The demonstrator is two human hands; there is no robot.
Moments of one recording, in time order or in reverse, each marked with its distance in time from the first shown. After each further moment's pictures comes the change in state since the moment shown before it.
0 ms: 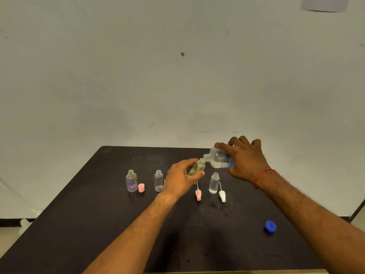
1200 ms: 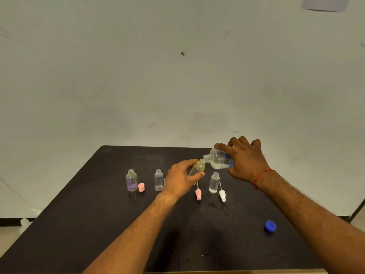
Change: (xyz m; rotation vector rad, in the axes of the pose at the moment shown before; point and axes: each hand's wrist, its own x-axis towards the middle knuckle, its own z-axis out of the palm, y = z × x) left_hand -0.002 -0.003 0.001 0.009 -0.007 0.004; right_hand -0.001 -0.001 0.000 -0.010 -0.025 -0.001
